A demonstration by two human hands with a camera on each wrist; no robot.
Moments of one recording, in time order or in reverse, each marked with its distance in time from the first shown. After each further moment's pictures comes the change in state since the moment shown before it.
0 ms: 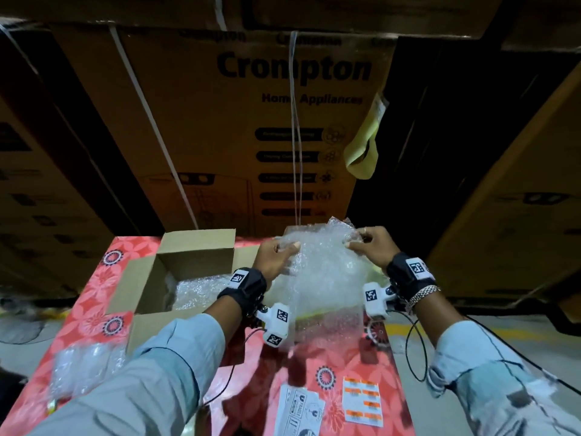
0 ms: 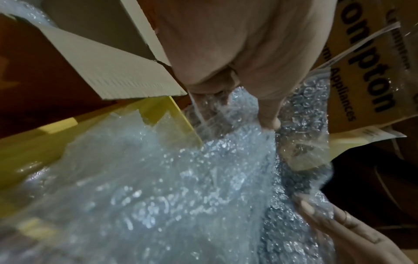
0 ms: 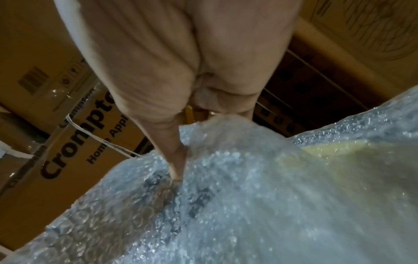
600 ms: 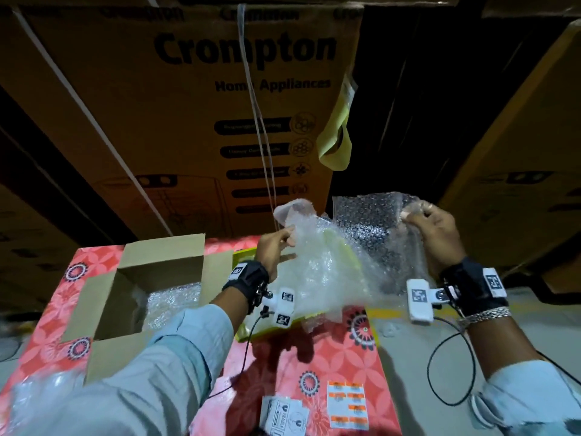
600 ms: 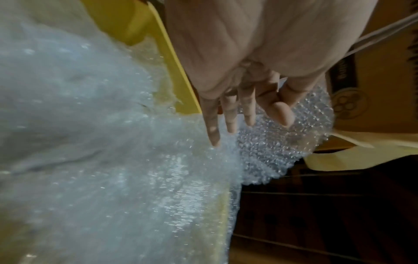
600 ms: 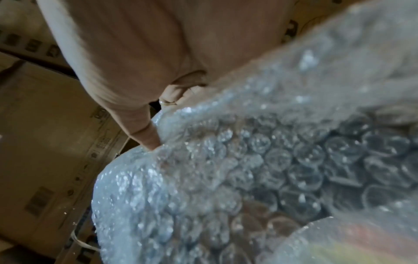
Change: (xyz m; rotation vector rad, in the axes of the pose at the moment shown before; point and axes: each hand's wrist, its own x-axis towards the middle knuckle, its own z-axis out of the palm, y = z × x) left_hand 0.058 0.001 0.067 -0.270 -0.102 -0.109; right_hand -0.035 0.014 -0.123 0.432 0.265 -0.036
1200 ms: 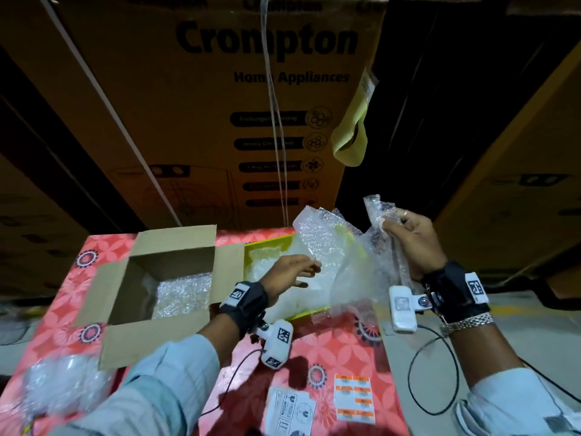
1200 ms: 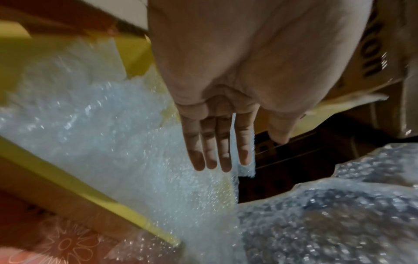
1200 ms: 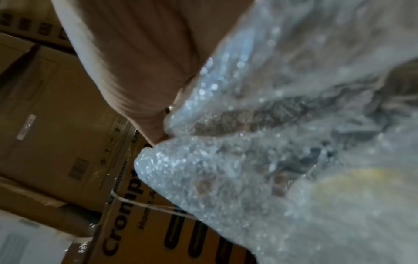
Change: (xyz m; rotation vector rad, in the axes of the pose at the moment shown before) left_hand -0.050 -0.026 -0.019 0.294 -0.269 -0.100; right_hand -0.020 -0.007 0.061 -0.014 -0.086 0.073
